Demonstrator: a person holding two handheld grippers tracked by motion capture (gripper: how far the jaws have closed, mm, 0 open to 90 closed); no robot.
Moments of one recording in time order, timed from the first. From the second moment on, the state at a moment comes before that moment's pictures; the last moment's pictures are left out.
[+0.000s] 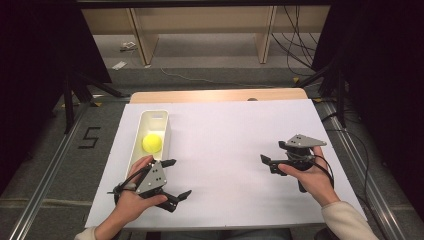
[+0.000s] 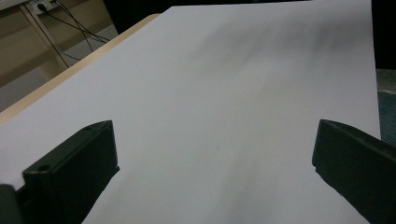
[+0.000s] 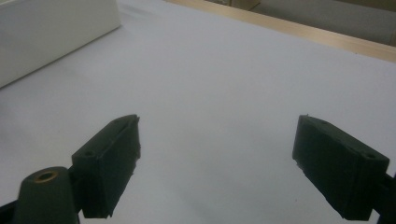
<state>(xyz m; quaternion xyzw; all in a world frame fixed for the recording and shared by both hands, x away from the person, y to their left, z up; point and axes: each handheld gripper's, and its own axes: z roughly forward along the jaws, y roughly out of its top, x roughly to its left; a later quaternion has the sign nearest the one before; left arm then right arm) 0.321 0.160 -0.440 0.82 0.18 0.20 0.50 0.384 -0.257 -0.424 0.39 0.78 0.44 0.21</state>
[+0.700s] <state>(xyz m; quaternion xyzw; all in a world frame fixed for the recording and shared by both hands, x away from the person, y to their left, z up) 0.321 0.160 -0.440 0.82 0.18 0.20 0.51 0.370 -0.272 -0.429 0.40 0.78 0.44 0.21</state>
